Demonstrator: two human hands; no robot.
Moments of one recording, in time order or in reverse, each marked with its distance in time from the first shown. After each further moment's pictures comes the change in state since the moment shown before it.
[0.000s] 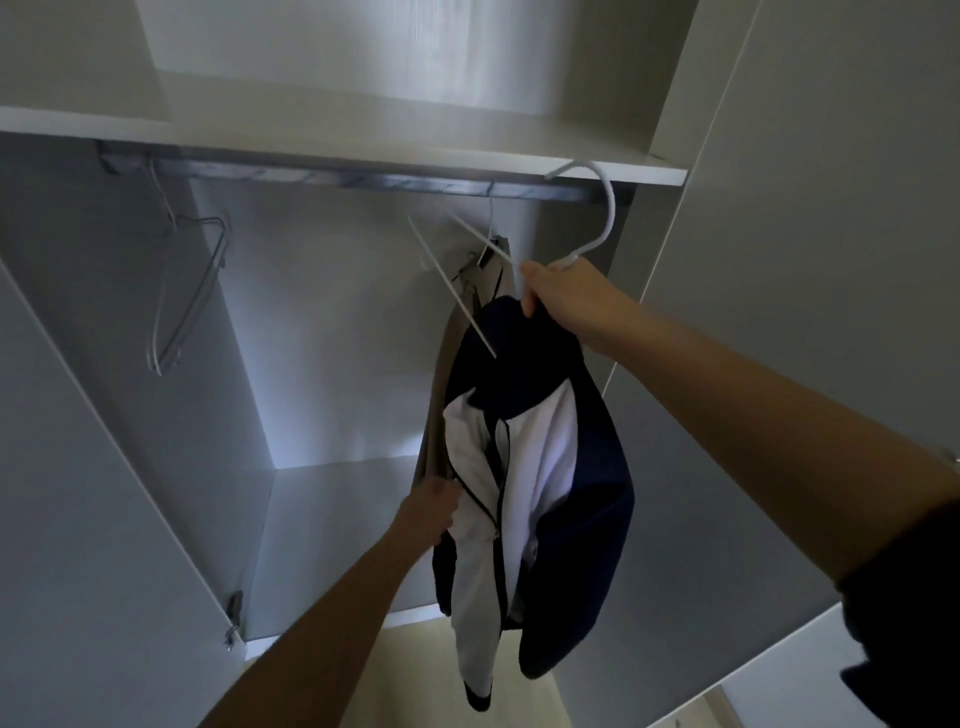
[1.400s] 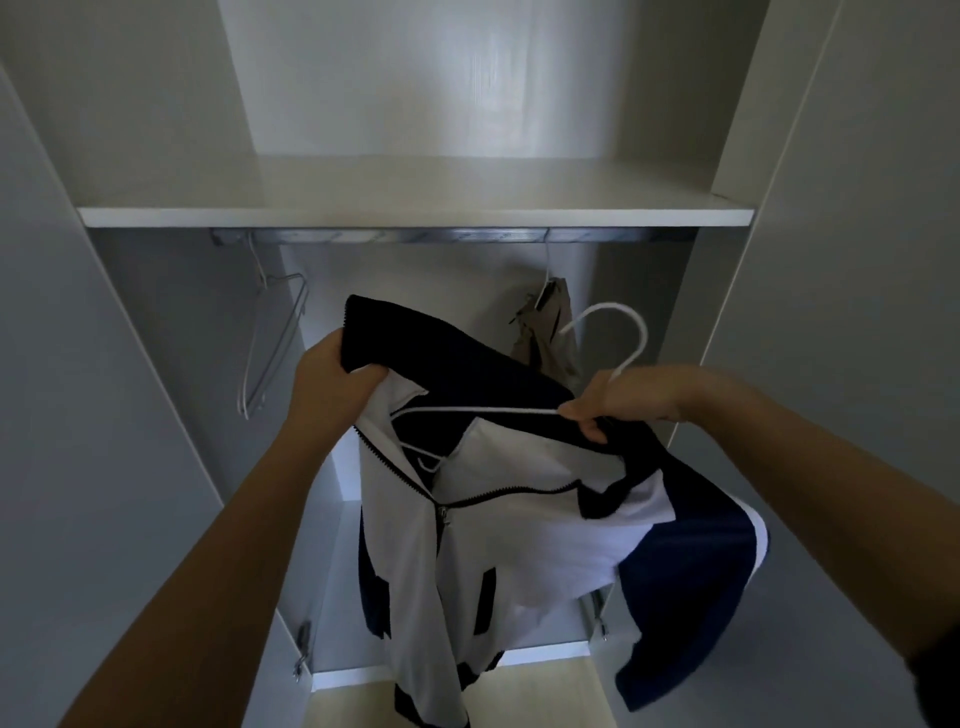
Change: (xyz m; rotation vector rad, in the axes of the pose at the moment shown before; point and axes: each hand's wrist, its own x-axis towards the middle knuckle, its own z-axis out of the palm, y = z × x) left_hand -0.045 0.133 -0.173 0.066 0.635 0.704; right_hand 0.005 0.027 -0.004 -0.254 -0.786 0.009
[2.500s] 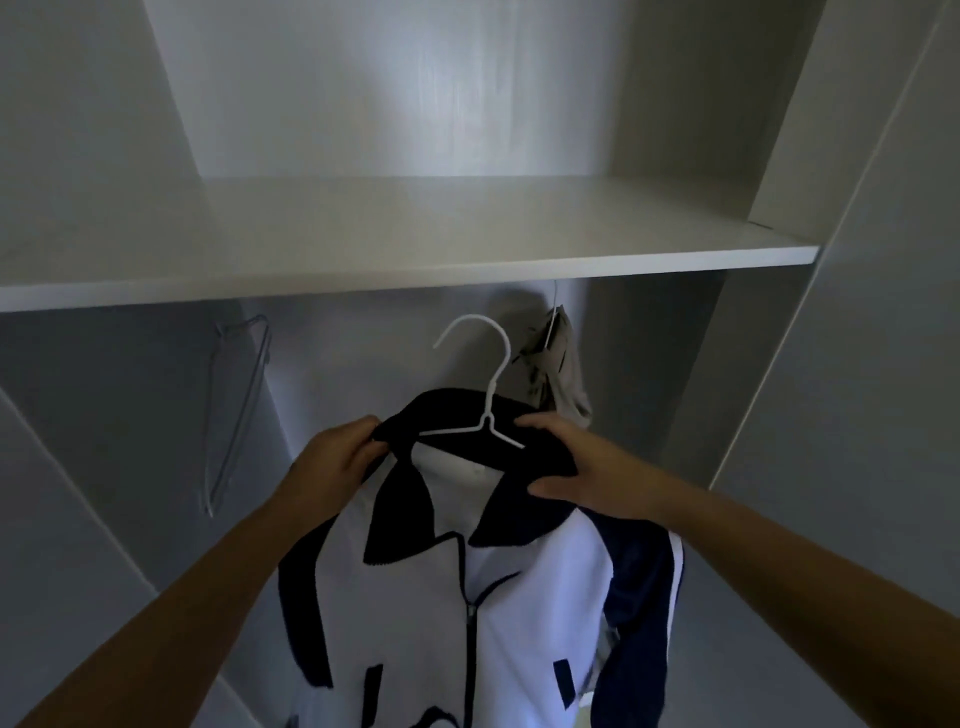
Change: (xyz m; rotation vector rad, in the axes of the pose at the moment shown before) left_hand 0.100 -0.104 0.003 0.216 -0.496 0.248; right_hand 0.105 -0.017 0.023 0.282 0.410 -0.170
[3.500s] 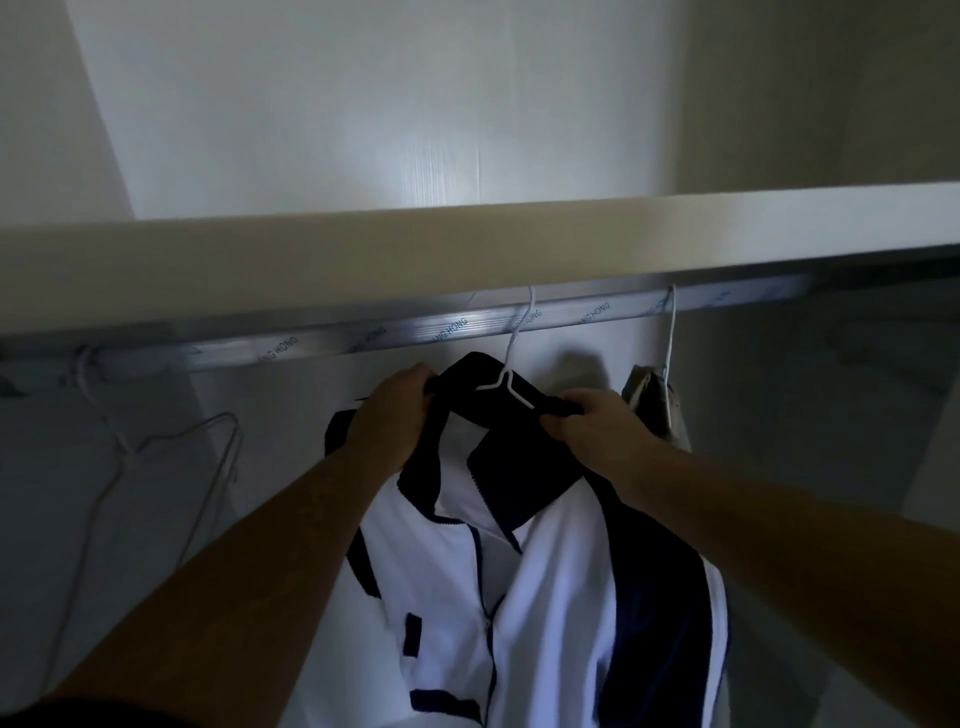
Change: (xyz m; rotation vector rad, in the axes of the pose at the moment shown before) left_hand 0.260 -0.120 0.022 0.226 0.114 0.028; right_hand 0.281 0.048 0.010 0.267 0.608 0.144
